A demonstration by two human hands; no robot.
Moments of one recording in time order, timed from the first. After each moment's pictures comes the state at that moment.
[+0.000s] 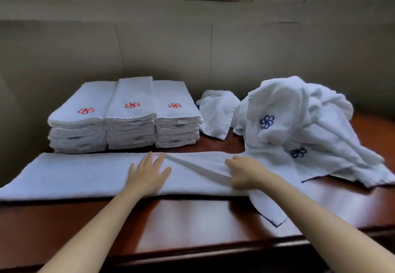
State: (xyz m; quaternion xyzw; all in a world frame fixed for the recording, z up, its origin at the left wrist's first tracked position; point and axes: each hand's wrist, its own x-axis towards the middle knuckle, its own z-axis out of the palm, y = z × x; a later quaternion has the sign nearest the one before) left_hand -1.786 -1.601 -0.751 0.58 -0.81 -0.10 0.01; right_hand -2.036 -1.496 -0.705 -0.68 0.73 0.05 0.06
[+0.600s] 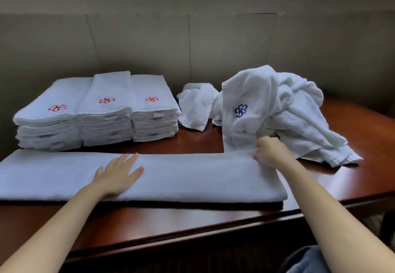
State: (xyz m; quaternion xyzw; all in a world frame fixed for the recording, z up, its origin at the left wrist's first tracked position) left_hand -1.768 -1.592 -0.750 0.58 -0.81 -0.10 -0.04; right_hand -2.136 -1.448 -0.697 -0.49 0.86 -0.14 0.07
